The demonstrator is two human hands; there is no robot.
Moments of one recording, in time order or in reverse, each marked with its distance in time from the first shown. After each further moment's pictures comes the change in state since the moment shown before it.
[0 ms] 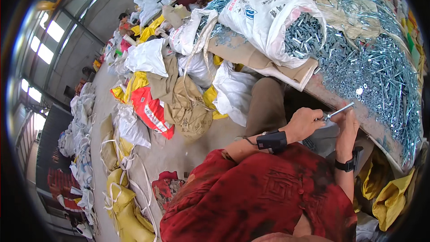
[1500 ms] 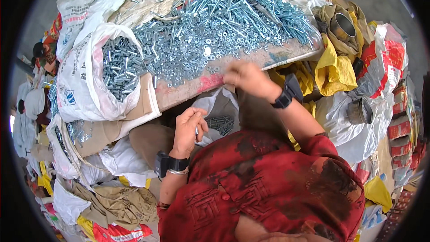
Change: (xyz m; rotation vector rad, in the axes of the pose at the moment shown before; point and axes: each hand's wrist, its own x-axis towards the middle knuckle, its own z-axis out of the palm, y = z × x) left_hand 0.040 -0.049 0.016 -0.713 -0.486 -0.442; right_hand 0.016 -0.030 -0.081 -0.985 0.099 -0.153
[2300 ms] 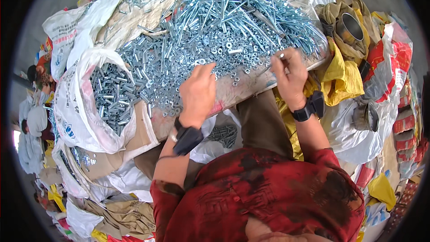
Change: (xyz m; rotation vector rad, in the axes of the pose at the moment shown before) left_hand 0.160 0.076 0.062 1.086 0.206 0.968; right_hand 0.011 0.031 -0.074 -0.194 0.735 -0.091
